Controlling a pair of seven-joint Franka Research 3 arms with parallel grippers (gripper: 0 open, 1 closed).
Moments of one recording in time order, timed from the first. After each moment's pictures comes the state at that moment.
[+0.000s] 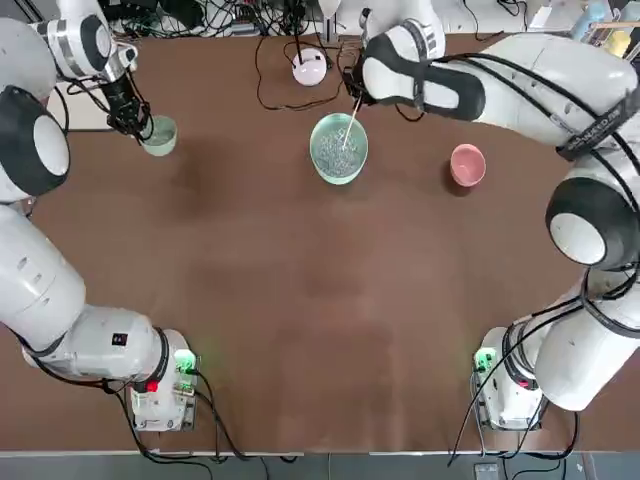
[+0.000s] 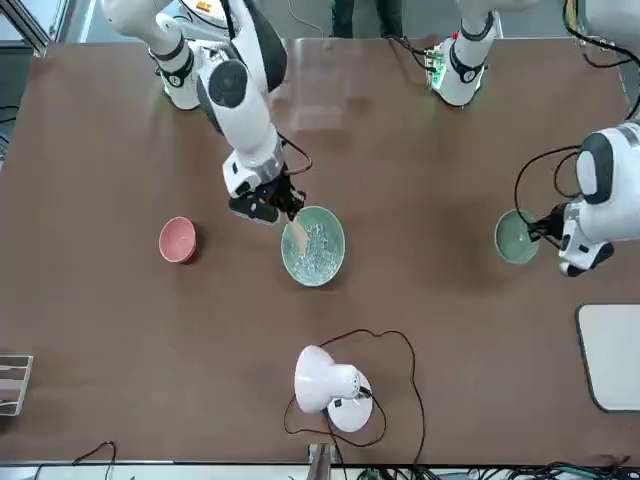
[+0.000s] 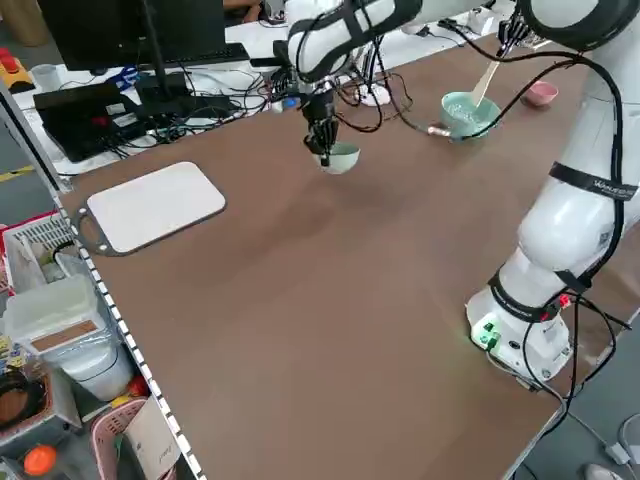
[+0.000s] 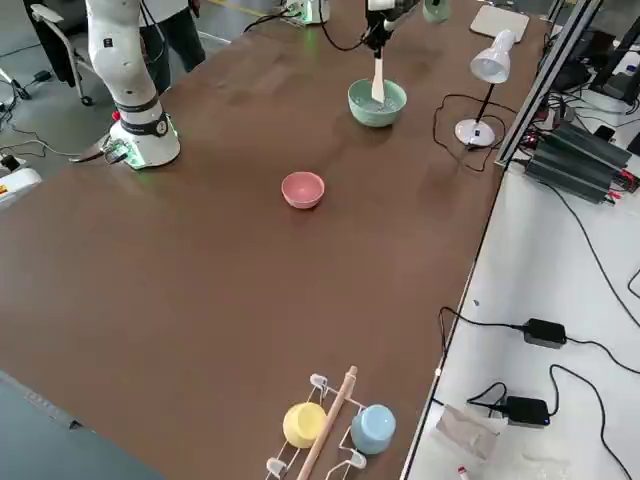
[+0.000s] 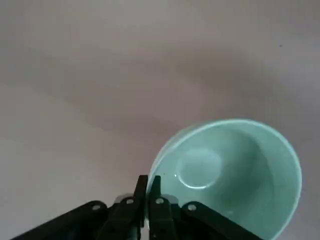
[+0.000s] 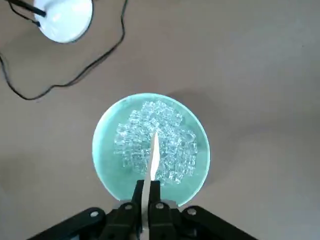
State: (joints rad) left arm -0.07 0.28 0.24 -1.98 -0.04 1.98 -0.18; right arm 0.79 0.31 -0.13 -1.74 0.16 2.24 0.92
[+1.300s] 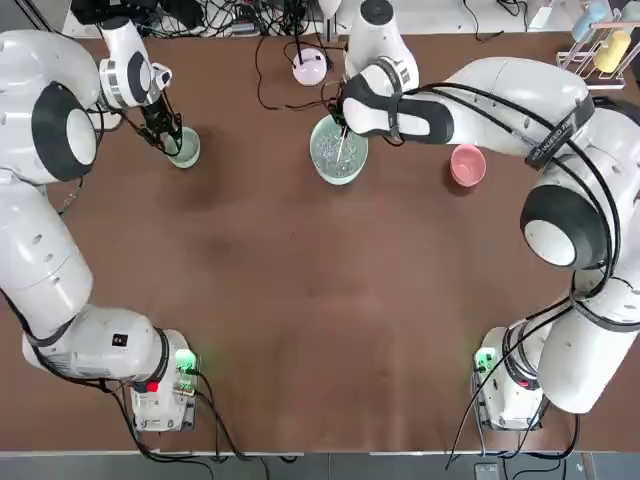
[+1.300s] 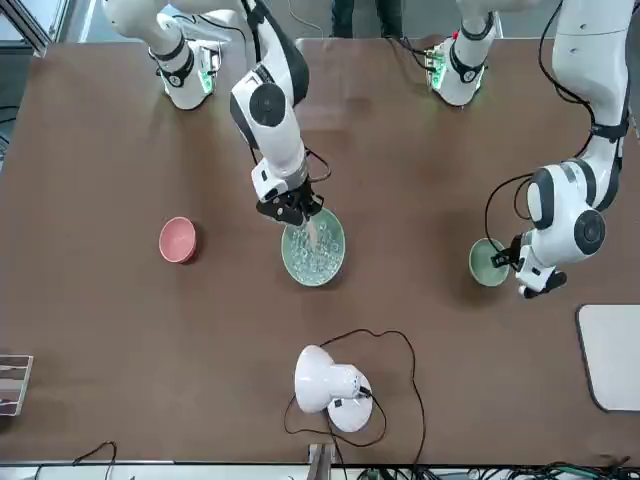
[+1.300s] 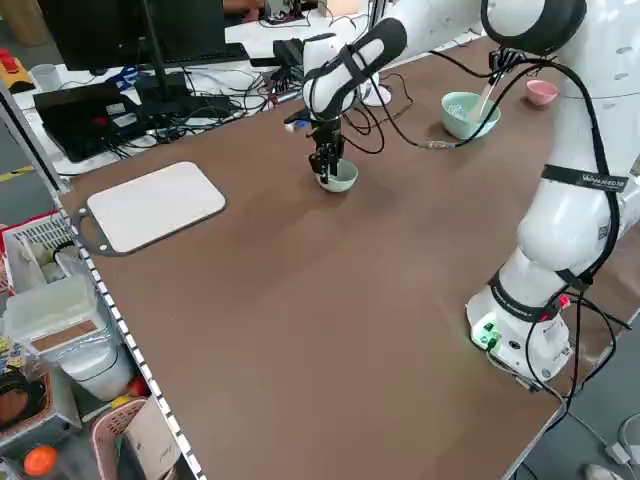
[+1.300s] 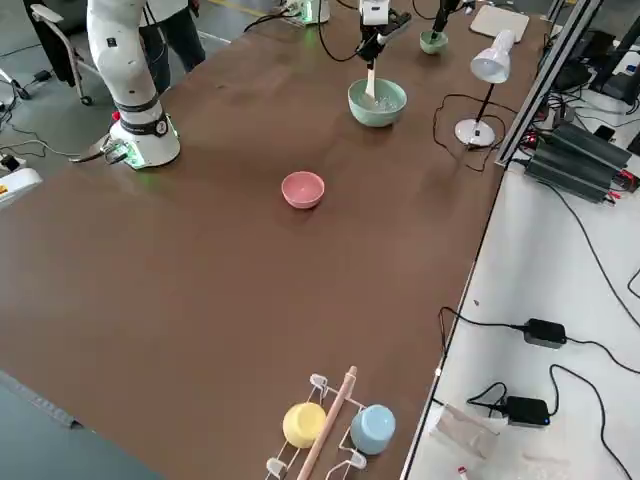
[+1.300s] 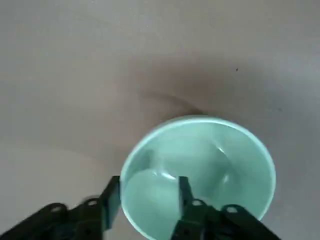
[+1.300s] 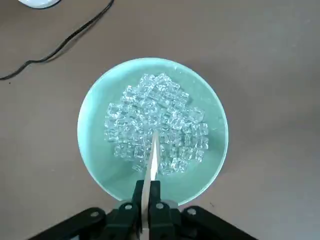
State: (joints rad) left arm -0.08 0.43 0.16 -2.01 -0.08 2.26 -0.18; right arm 0.87 0.40 -0.13 -1.72 0.15 2.27 1.03
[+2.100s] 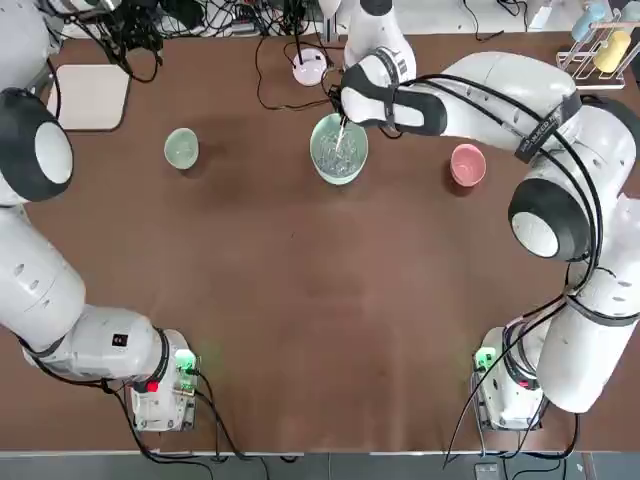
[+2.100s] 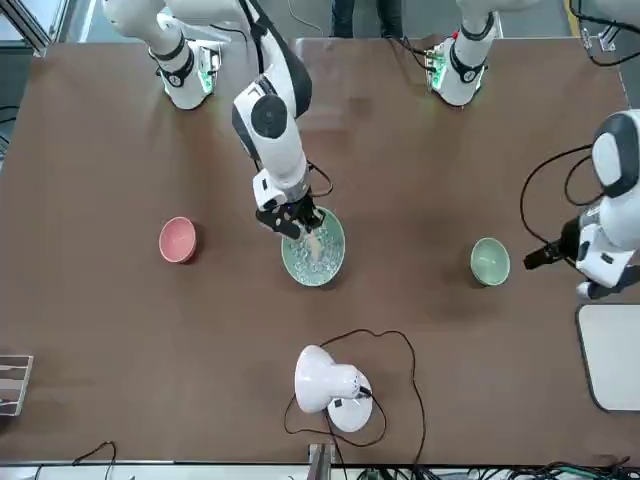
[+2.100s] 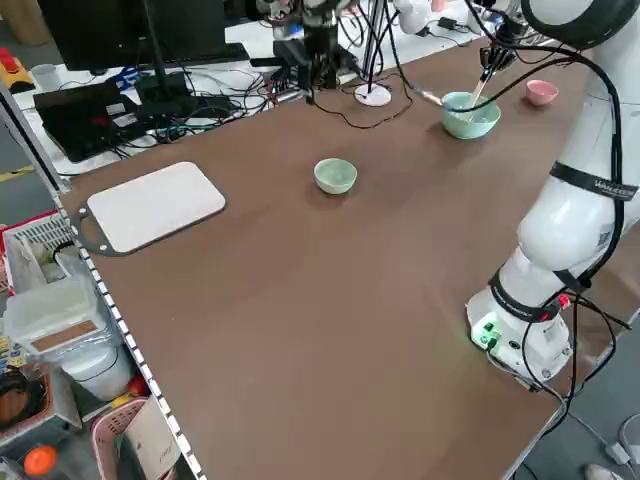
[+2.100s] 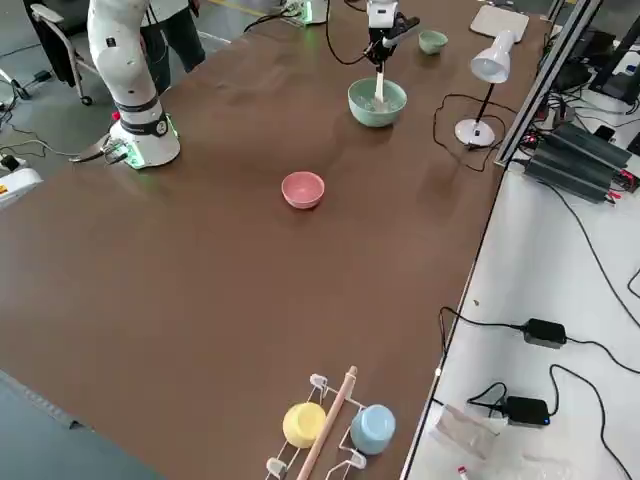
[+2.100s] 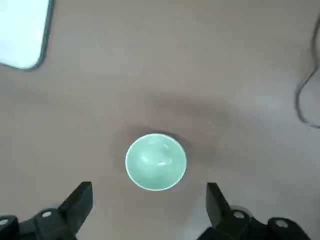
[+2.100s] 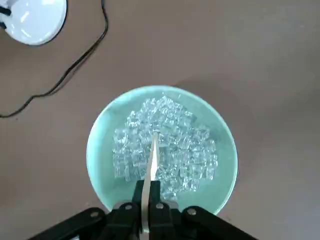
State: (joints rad) left arm -0.08 0.26 0.16 -1.64 -0.08 1.89 -0.18; right arm 0.83 0.46 -0.14 -1.65 0.15 2.27 1.10
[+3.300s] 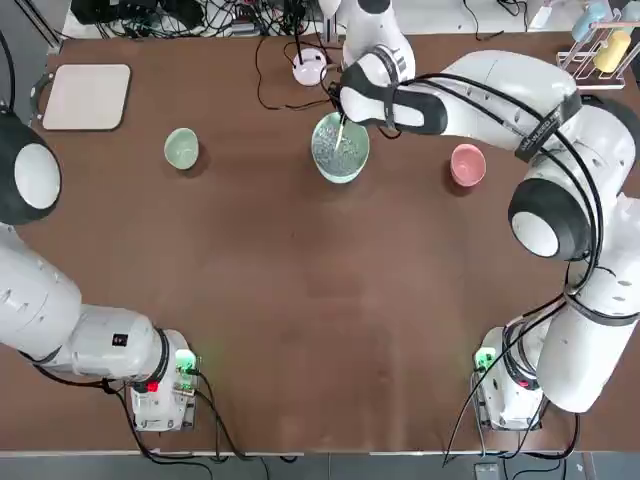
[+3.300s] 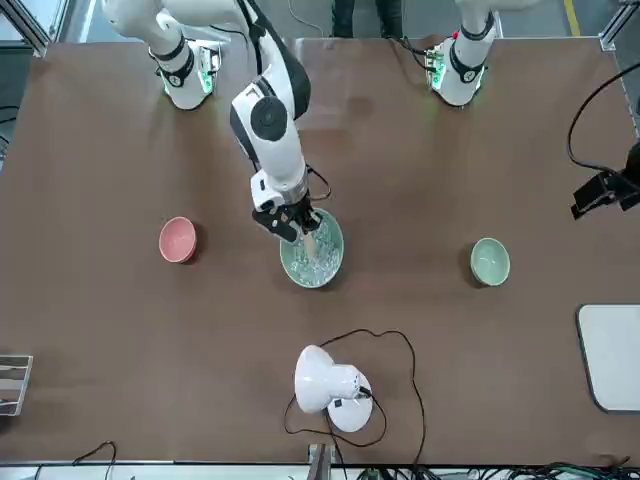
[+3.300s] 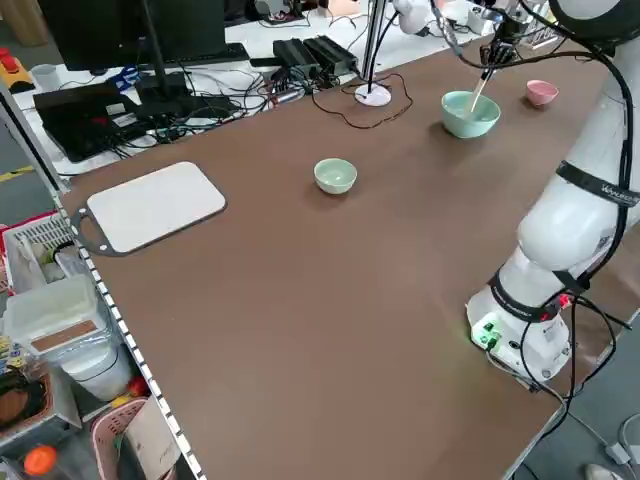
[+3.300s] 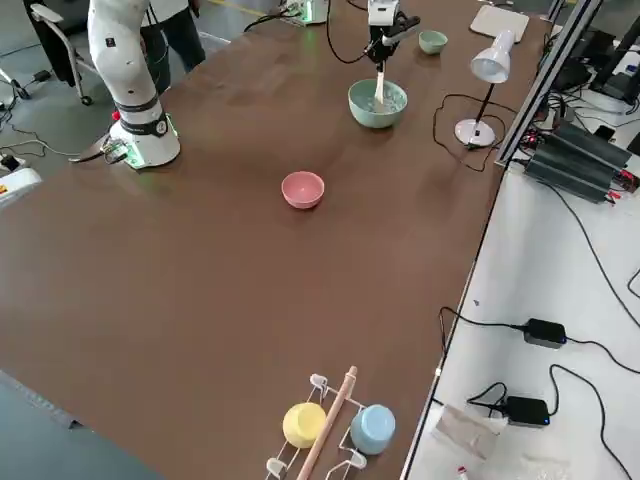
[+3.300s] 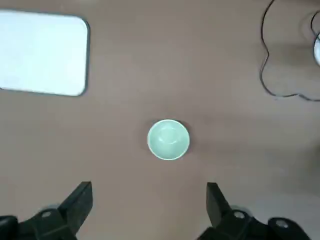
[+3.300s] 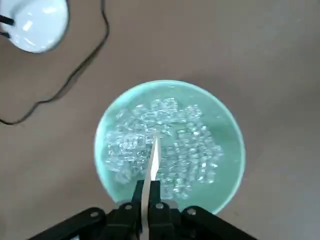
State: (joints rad) left arm -0.07 0.14 0.04 -1.36 0.07 1.55 -0.07; right arm 0.84 0.46 -0.13 -1.63 0.13 2.29 1.20
